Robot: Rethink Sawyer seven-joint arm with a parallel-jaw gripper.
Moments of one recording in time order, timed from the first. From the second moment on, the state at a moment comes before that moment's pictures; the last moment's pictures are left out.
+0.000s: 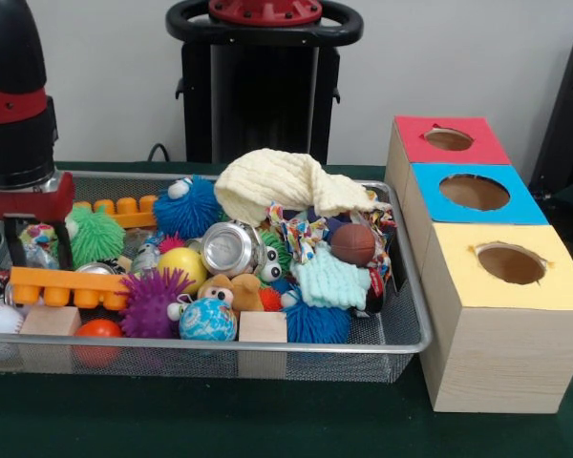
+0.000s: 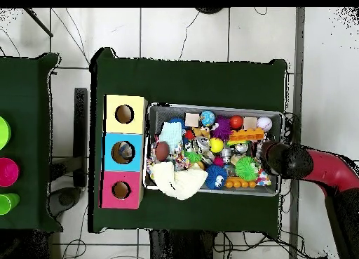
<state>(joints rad) -1.05 -0.45 0.54 1.51 -0.71 0.65 1.61</state>
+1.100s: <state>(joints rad) -1.04 -0.43 0.54 1.49 -0.75 0.66 1.61</state>
